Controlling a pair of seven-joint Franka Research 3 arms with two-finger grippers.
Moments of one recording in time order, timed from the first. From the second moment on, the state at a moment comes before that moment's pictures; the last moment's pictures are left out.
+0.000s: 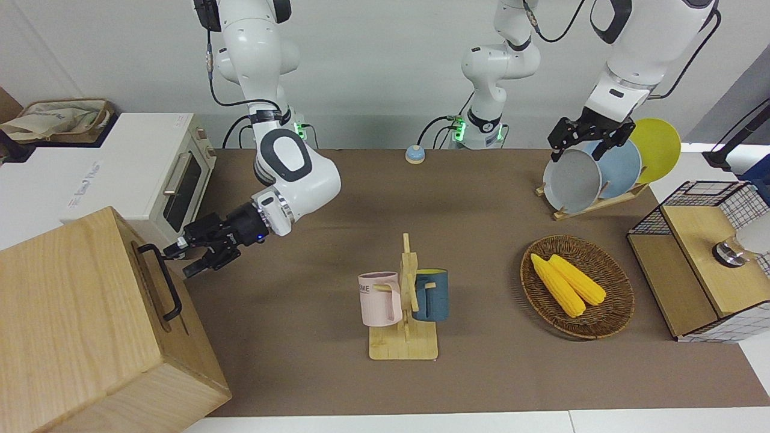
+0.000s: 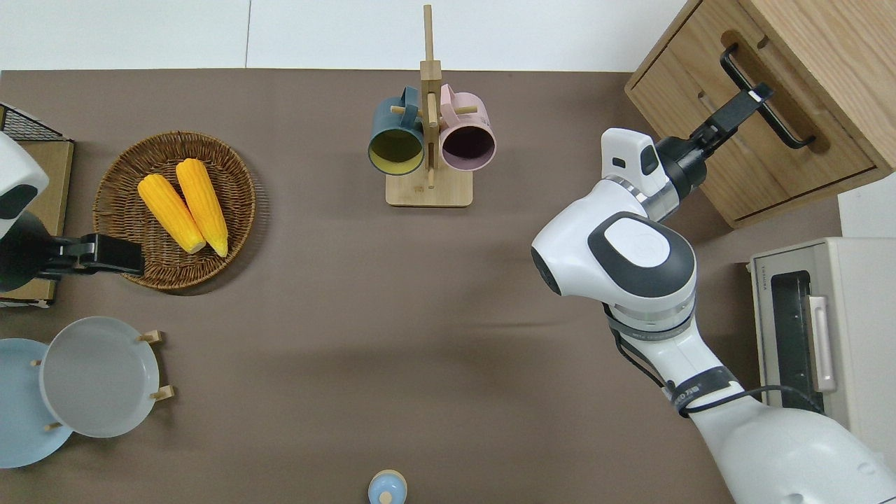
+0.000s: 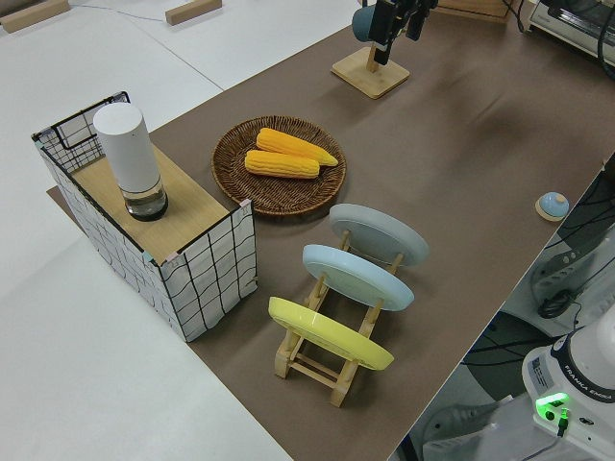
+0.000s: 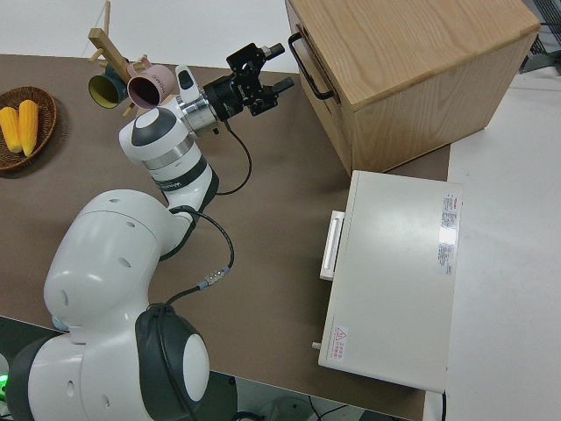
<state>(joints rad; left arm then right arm) 0.06 -0.02 -0.08 -1.60 -0.02 1.57 -0.04 0.29 0.39 -0.02 -1.75 -1.77 1.88 0.49</state>
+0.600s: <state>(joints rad) 0.06 -0.02 -0.08 -1.60 -0.02 1.57 -0.04 0.28 0.41 -0.07 -1.73 -1.77 1.97 0.57</state>
